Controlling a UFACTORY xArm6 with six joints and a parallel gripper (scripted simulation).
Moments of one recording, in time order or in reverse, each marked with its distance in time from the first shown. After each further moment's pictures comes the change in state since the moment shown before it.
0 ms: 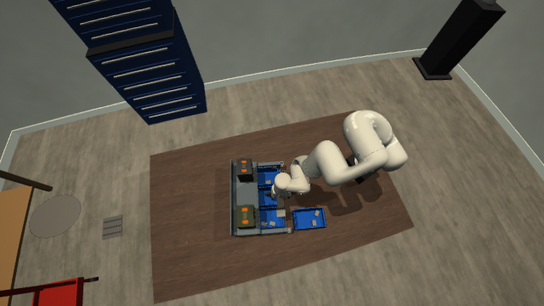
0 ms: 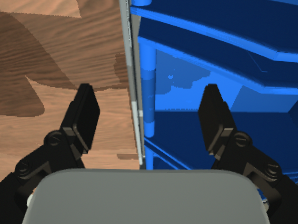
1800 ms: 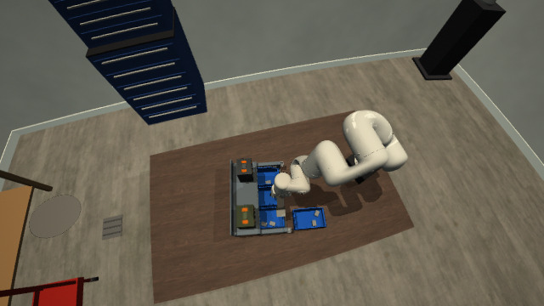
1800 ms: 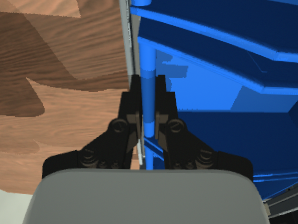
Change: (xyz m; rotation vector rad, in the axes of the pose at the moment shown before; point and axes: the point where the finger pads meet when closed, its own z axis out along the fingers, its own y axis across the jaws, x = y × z) arm 0.000 0.000 0.000 0.000 0.000 0.000
